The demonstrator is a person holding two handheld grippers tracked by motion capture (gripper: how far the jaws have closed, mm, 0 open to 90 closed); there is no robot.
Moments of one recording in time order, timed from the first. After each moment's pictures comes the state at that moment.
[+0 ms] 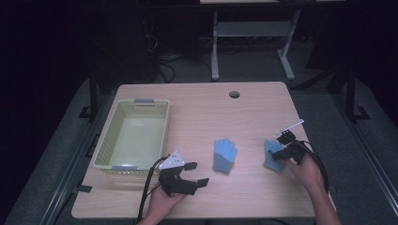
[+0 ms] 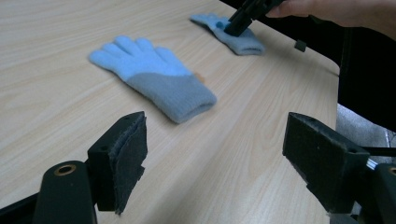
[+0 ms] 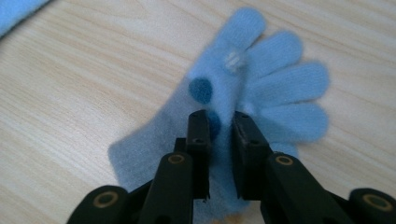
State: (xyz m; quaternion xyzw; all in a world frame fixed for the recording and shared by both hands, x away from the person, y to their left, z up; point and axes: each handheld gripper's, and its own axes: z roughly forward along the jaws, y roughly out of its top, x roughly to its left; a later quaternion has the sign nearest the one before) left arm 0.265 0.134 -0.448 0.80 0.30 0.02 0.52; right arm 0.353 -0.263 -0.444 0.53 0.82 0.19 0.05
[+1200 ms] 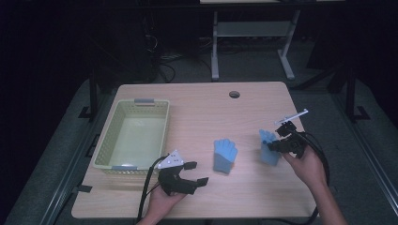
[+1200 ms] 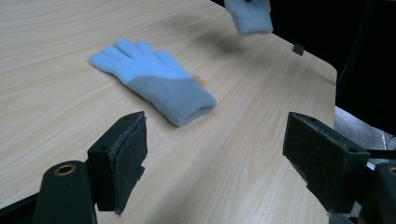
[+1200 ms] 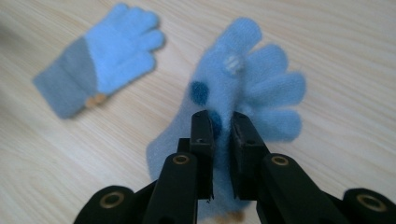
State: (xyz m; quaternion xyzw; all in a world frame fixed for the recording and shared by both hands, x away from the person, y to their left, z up) left arm 0.266 0.137 -0.446 0.80 0.30 0.02 0.52; right arm 0.338 -0.238 -0.377 0.48 0.83 0.25 0.09
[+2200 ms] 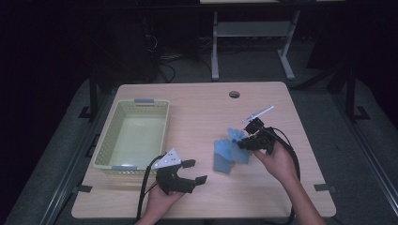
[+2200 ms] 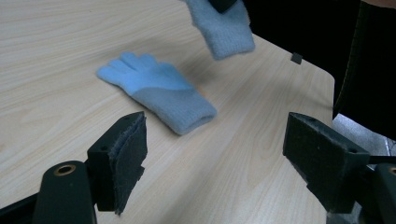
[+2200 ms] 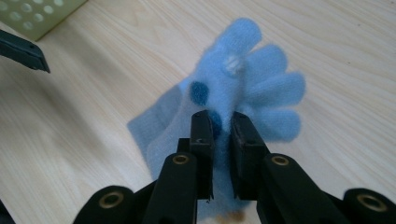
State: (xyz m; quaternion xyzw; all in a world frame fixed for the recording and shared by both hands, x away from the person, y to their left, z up) left arm 0.265 0.140 -0.439 0.79 0.29 0.03 0.54; right arm 0.344 -0.155 -0.364 0.41 0.86 0.28 0.06
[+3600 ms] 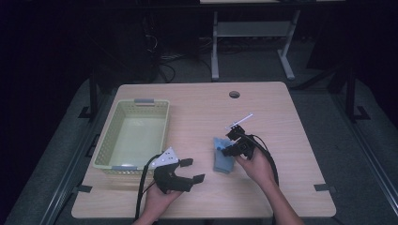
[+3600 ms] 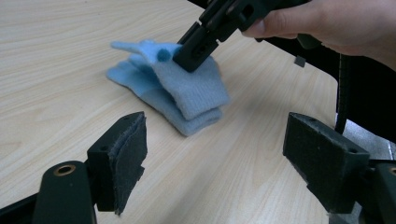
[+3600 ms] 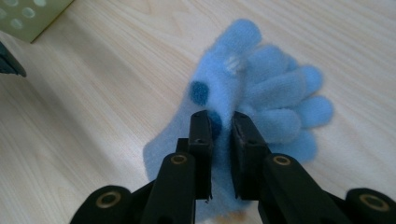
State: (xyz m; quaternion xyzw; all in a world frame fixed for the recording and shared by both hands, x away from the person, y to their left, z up) left arm 0.267 0.147 -0.437 0.79 0.30 0.03 0.53; right arm 0.357 -0.114 -0.413 0.43 0.86 0.28 0.01
